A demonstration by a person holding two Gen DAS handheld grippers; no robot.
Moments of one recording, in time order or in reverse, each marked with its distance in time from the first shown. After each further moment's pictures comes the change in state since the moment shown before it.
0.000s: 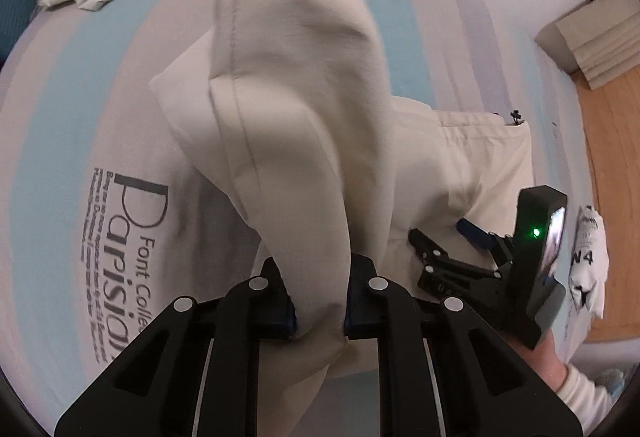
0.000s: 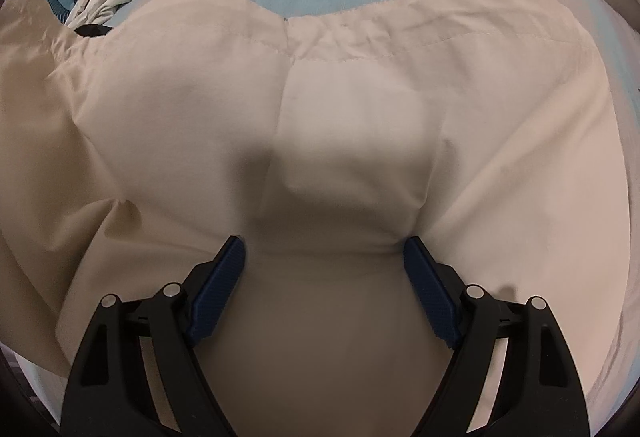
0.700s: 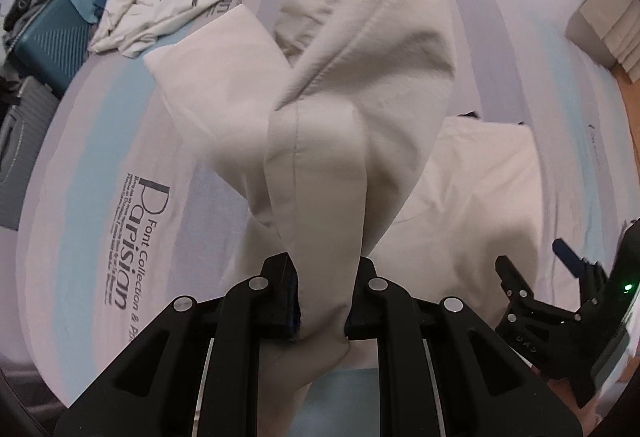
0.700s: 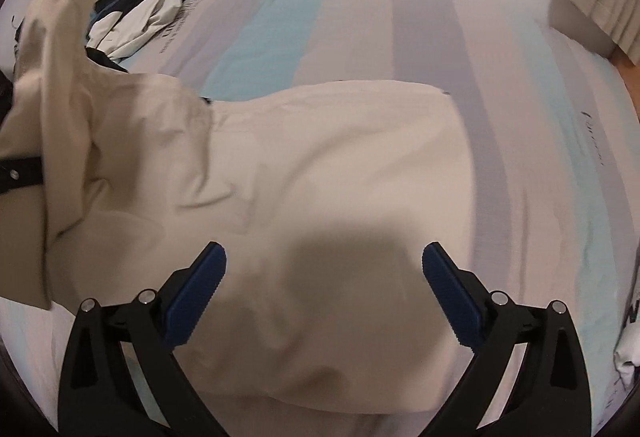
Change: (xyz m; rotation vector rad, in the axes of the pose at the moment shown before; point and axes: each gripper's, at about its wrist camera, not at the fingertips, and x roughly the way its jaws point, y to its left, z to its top) left arm -0.028 -0.148 -0.022 -0.006 -0.096 0.282; right arm -0.107 -0.127 -0.032 0.001 -0.185 -0.042
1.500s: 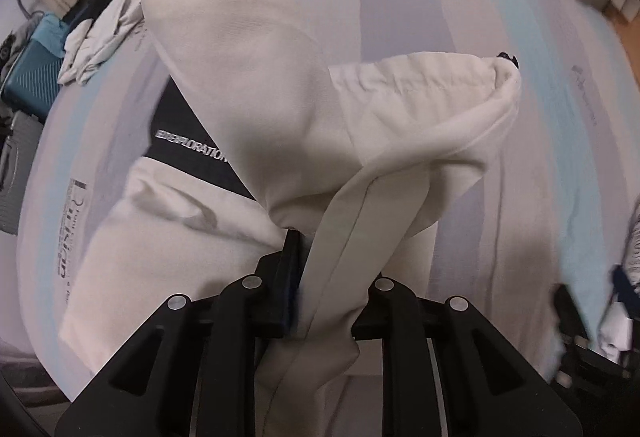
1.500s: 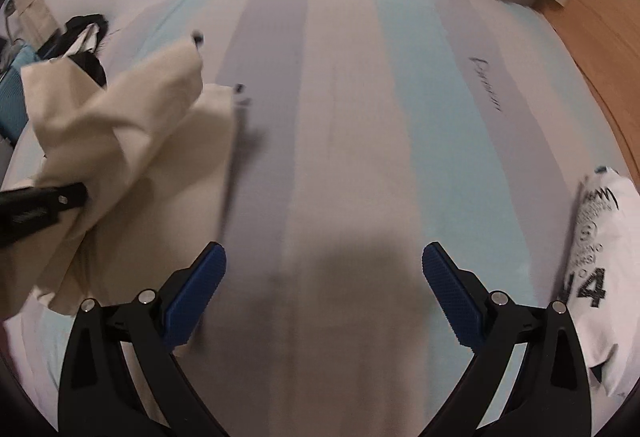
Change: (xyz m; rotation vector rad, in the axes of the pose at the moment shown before) left arm 0.057 -0.253 -0.038 0.100 0.036 0.104; right arm -0.039 -0.213 -0.033 0.146 0.010 -0.111
